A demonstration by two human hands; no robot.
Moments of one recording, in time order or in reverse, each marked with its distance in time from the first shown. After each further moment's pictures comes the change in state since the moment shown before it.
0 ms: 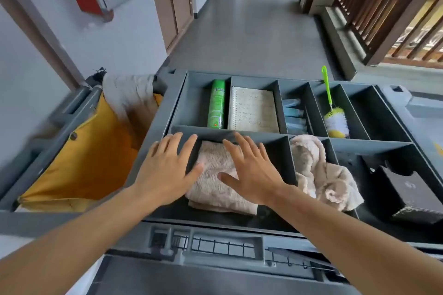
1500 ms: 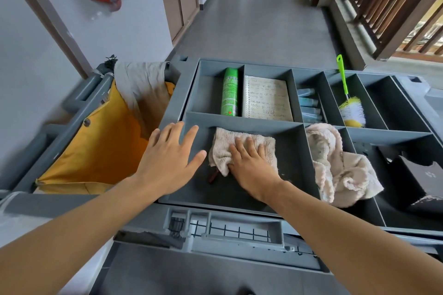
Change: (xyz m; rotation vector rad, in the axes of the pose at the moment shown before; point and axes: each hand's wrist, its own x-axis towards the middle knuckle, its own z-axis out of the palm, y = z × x) left_hand -0.020 -0.028 0.001 0.050 0.078 0.018; right_hand 0.014 -0.025 0.045 -0.139 -0.201 0.014
